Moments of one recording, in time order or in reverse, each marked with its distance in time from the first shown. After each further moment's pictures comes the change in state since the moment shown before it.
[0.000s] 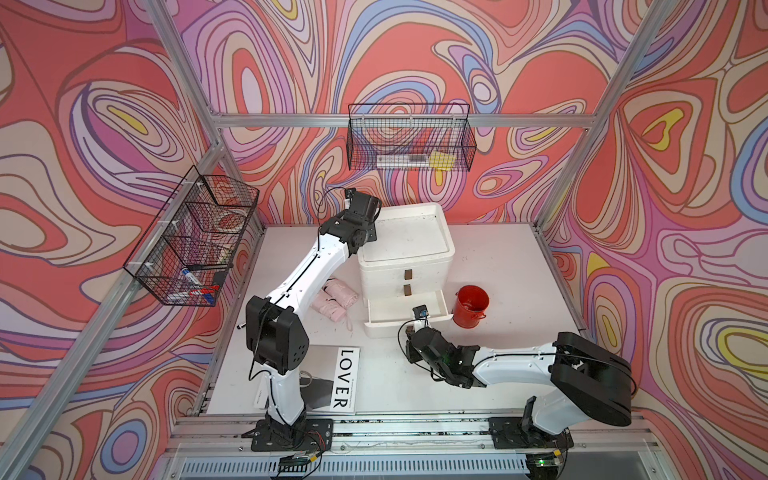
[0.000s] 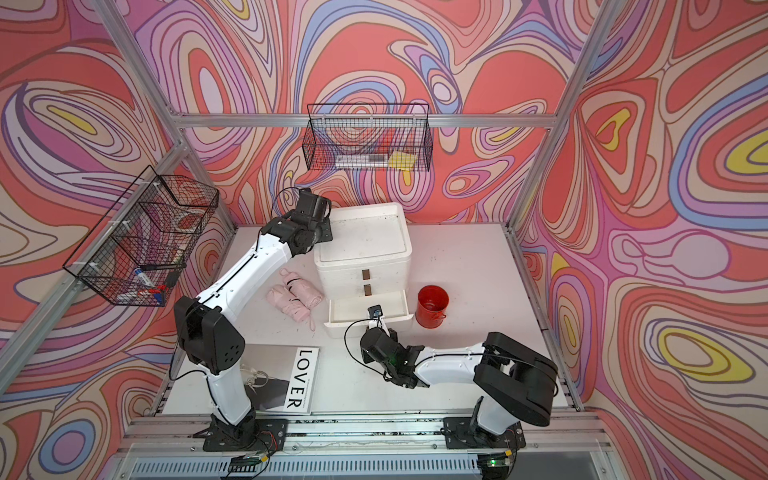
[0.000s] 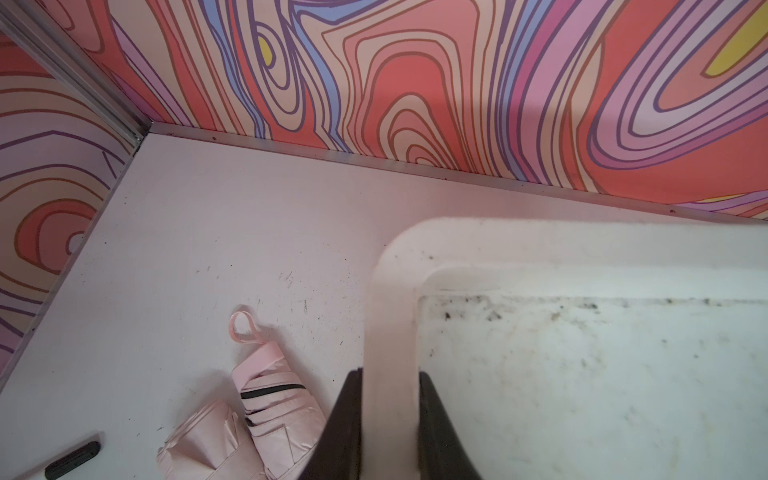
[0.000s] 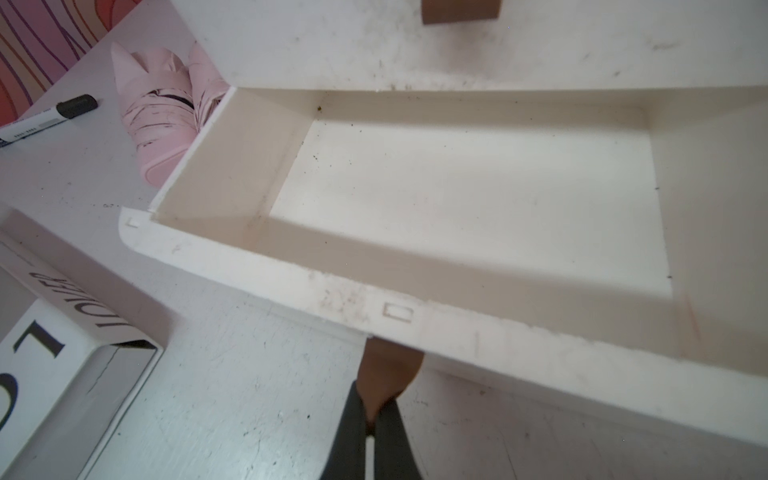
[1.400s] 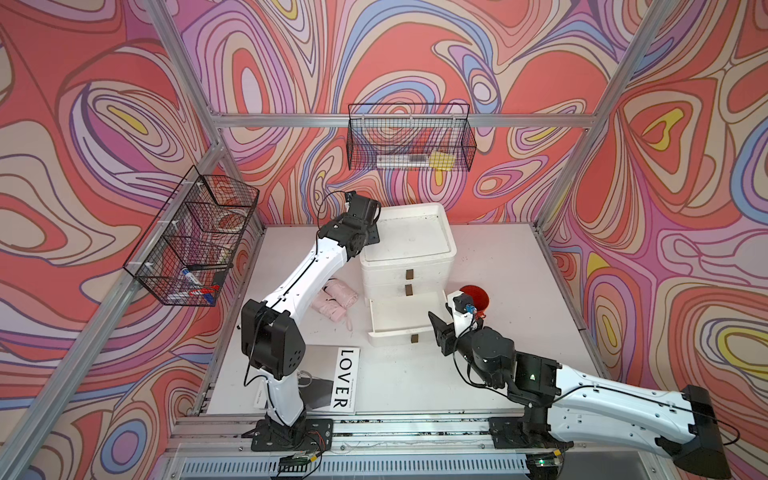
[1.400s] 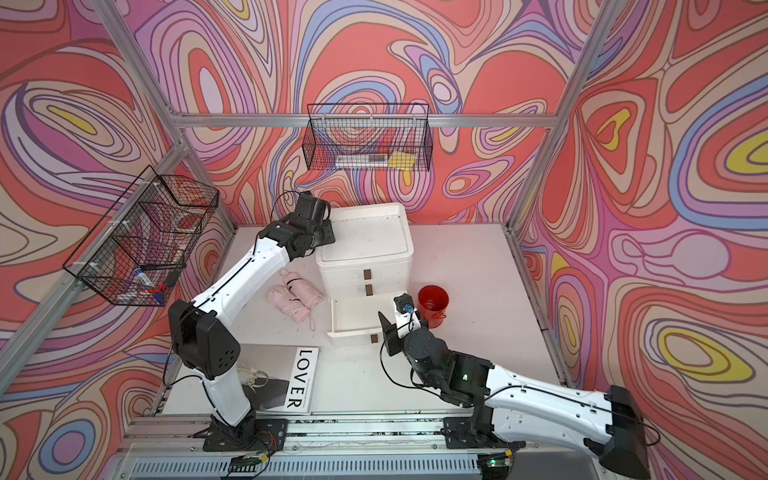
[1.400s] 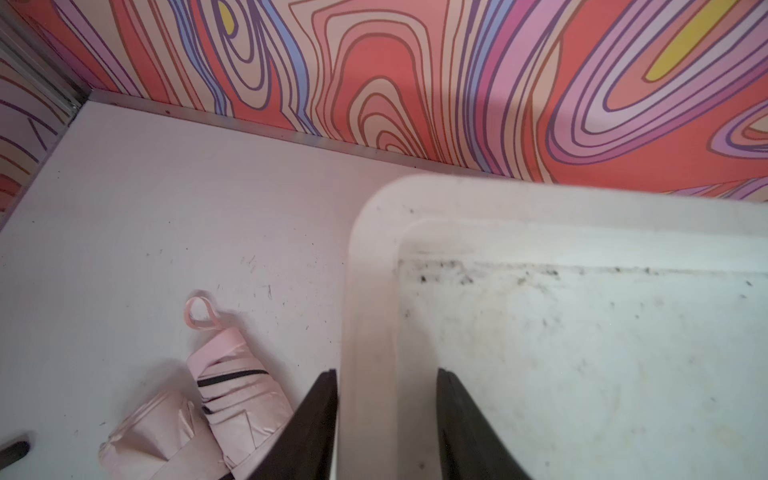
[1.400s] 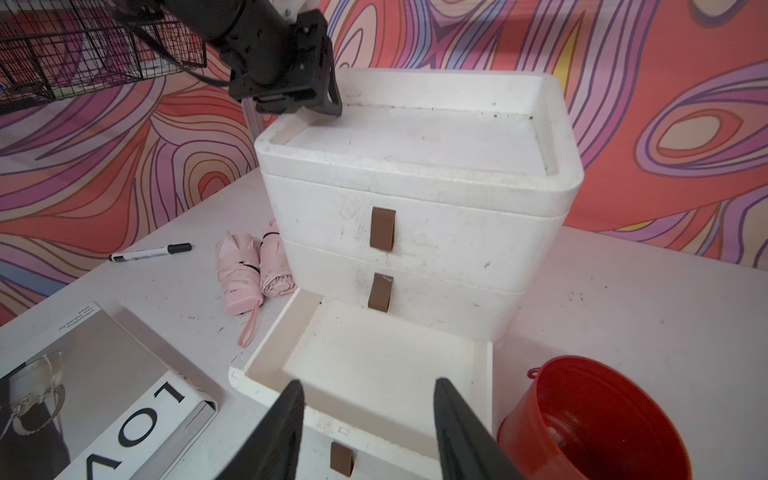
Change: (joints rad) left arm -0.017 -0.079 -0.095 0.040 0.078 -0.064; right arm 0.082 -0.656 0.023 -0.231 0.251 -0.394
